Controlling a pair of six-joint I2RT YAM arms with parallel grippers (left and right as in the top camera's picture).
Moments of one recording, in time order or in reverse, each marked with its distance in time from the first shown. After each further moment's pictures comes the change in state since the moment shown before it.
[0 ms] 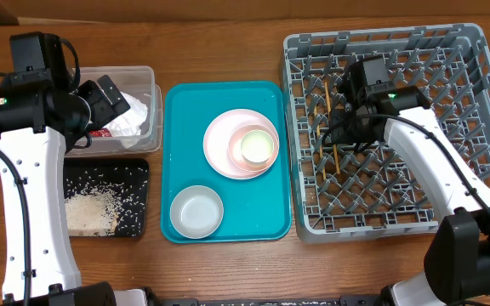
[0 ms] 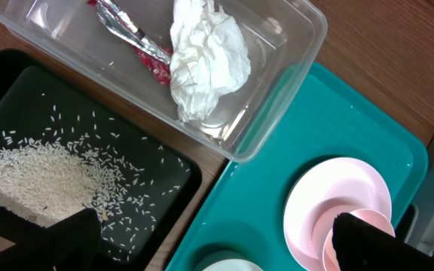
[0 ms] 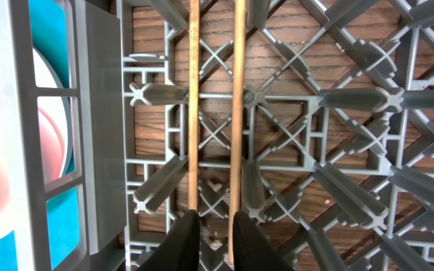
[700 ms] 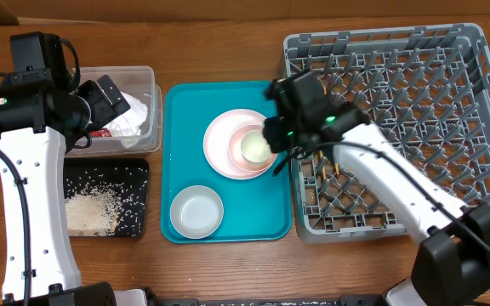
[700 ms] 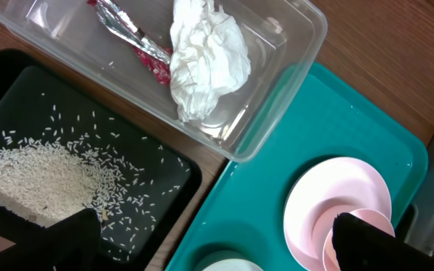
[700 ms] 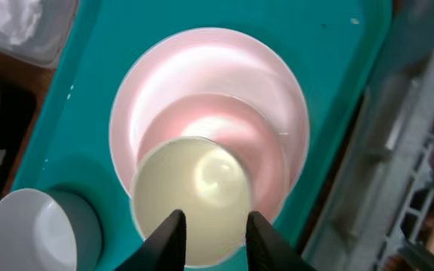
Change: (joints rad) left arm 0.000 0.000 0.000 0.000 0.000 0.000; right arm 0.335 0.001 0.021 0.216 -0.101 0.052
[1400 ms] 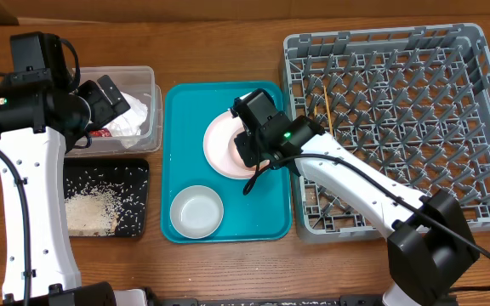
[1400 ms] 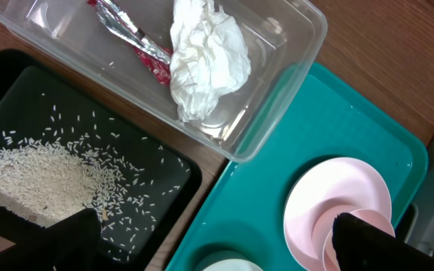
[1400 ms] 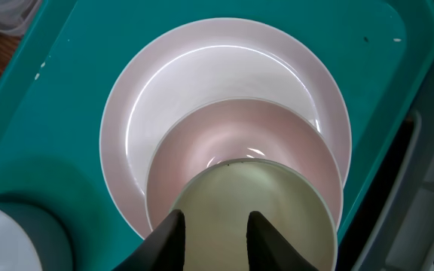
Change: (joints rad) left arm 0.000 0.000 0.000 0.000 0.000 0.000; right arm 0.161 0.103 0.026 0.037 0.201 -0.001
